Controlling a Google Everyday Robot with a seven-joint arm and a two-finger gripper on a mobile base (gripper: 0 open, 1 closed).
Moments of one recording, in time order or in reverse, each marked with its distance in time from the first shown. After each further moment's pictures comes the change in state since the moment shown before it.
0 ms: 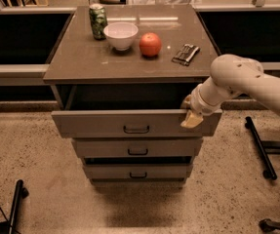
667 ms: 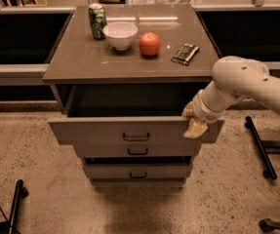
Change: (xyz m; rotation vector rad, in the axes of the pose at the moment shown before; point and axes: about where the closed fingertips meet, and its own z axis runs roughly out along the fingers) arm -0.010 0.041 -0.019 -0.058 0.019 -0.045
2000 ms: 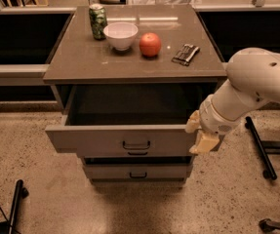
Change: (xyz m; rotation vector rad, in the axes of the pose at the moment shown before) arm -0.030 0.090 -0.073 -0.099 -0.011 -0.026
